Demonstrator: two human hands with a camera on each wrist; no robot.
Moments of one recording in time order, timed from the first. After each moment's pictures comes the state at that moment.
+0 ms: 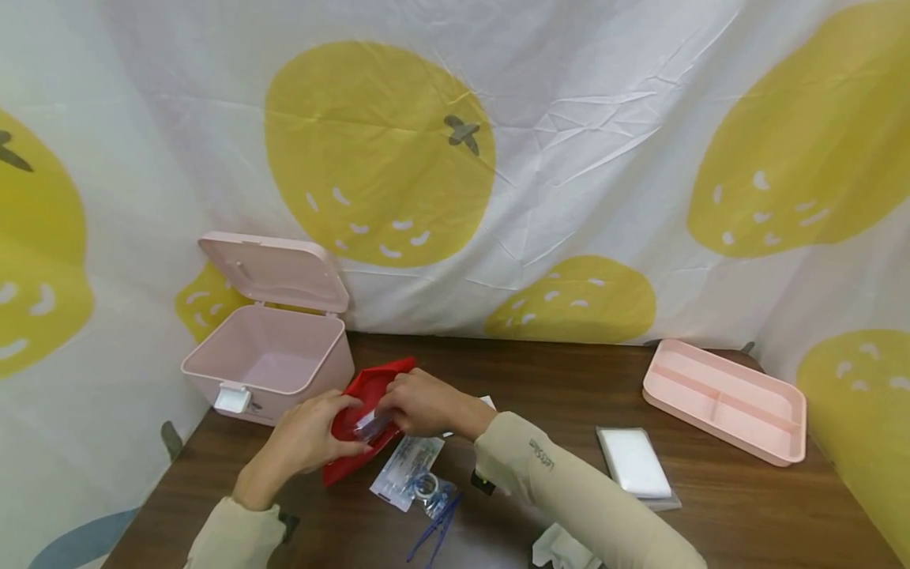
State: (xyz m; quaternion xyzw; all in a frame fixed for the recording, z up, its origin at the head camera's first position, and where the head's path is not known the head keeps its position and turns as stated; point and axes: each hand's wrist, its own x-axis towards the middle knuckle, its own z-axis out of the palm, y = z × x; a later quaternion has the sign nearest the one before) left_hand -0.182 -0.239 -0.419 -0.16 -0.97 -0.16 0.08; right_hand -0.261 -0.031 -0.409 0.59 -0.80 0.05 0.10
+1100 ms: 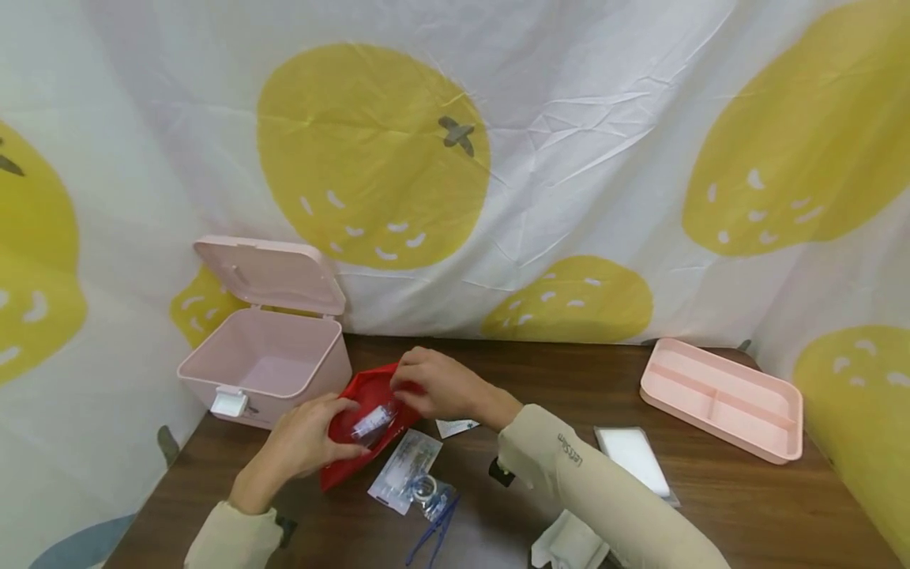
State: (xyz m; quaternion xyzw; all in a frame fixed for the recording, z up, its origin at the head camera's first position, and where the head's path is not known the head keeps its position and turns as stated) left_hand -0.181 -0.239 -0.417 -0.15 -0.97 -0.16 0.06; right_hand -0.270 -0.001 -0.393 0.57 -0.78 0.19 0.16
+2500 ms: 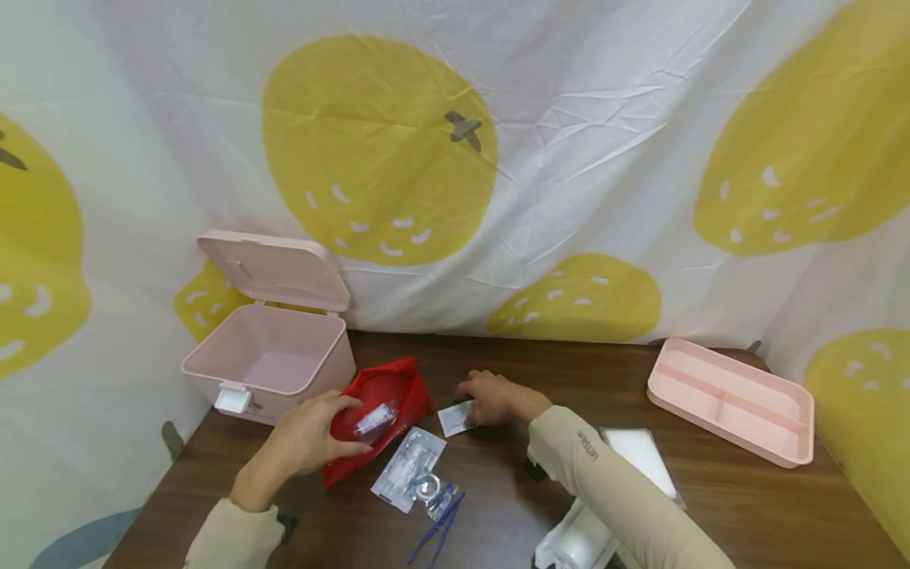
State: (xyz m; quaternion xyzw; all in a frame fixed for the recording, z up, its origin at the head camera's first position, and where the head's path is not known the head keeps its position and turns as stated) left_hand -0.182 -0.240 -0.419 -0.15 -0.97 -0.16 0.07; right_hand -0.311 0.055 -0.462 0.38 -0.91 0.09 -0.12
